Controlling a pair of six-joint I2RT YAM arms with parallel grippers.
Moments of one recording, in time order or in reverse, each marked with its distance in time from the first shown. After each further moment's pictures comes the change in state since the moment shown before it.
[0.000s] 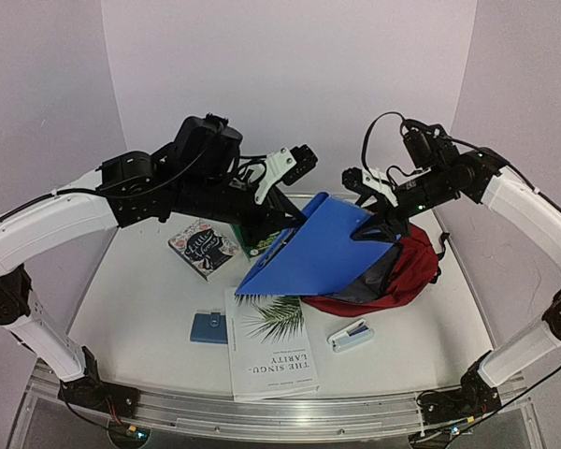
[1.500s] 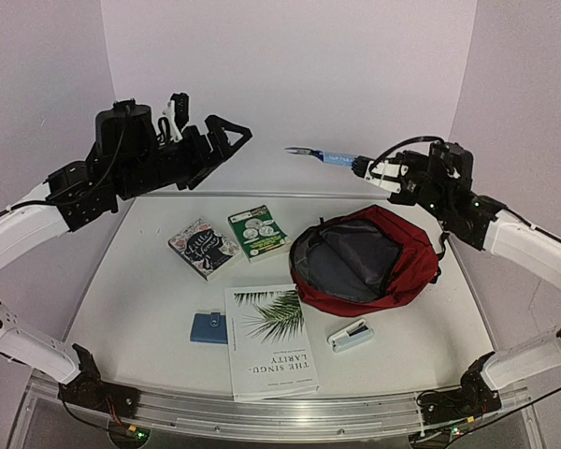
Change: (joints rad) left arm 0.227 -0.254 -0.250 0.350 -0.210 -0.940; right arm 0.004 -0.171 -0.423 0.984 0.773 -0.480
